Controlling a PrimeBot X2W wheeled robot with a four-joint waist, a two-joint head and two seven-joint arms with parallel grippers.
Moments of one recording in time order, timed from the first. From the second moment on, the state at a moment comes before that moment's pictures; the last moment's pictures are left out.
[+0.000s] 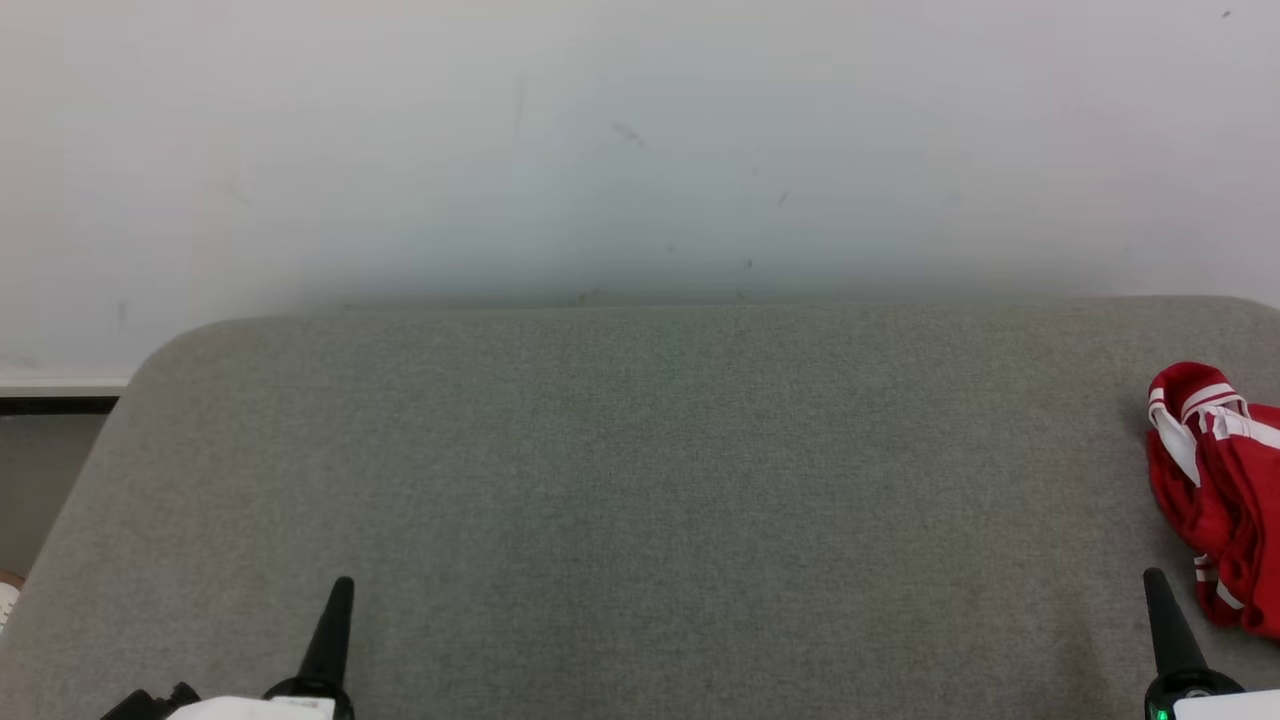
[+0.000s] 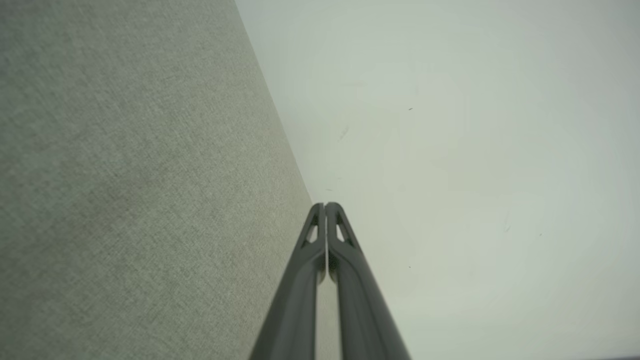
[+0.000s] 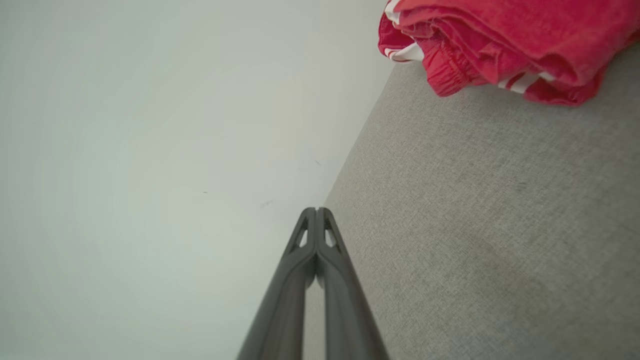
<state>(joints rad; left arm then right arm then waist) -0.04 0.07 0.01 0.24 -1.35 -0.11 0.01 -0.05 -0.06 -0.10 0.25 1.33 0.13 0.04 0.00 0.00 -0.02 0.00</state>
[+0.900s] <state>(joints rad) -0.09 0.07 0.06 0.24 -1.56 -0.12 0.06 -0.09 -0.05 -0.11 0.25 1.53 0.13 0.10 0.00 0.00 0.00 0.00</state>
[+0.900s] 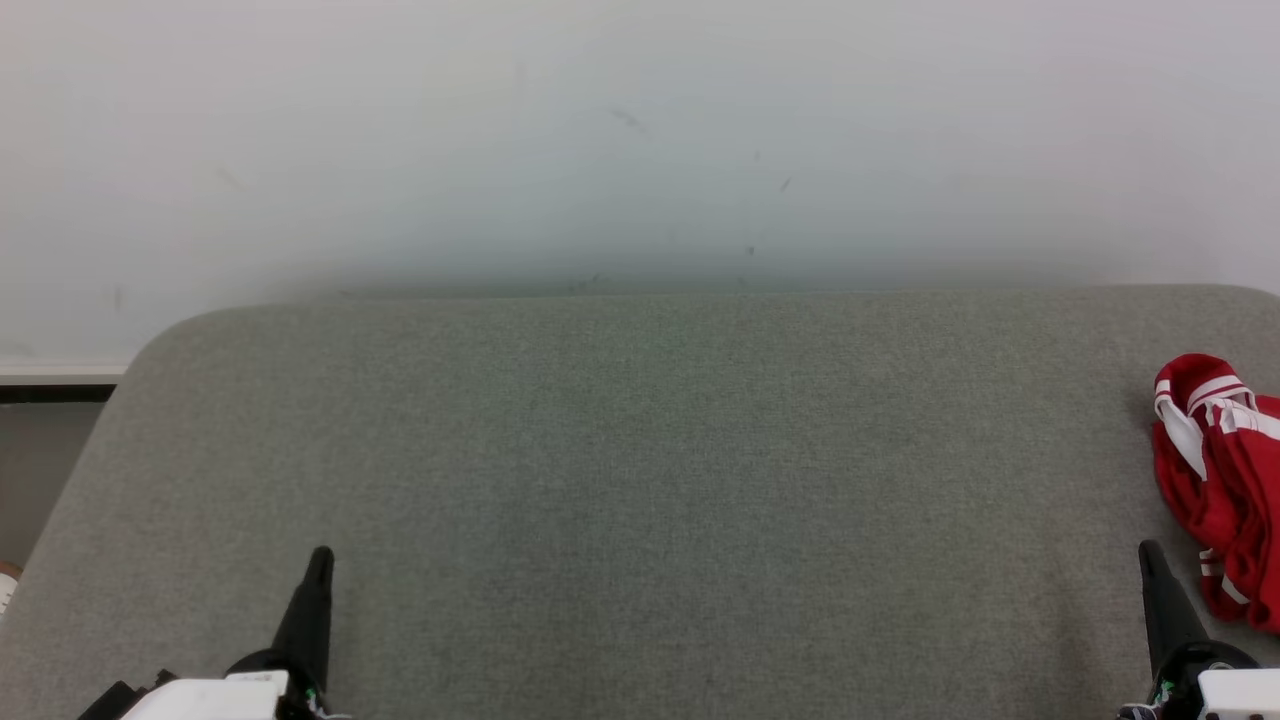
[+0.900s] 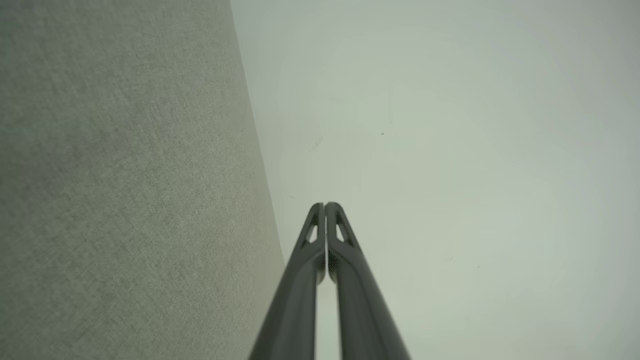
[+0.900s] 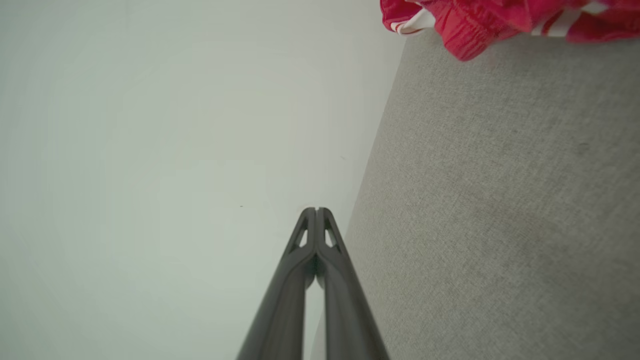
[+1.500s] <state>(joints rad) -0.10 0.07 0.08 0.24 -1.64 -0.13 0.09 -0.10 -0.05 -0.11 0.25 1.61 0.13 0.11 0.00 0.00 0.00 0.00</state>
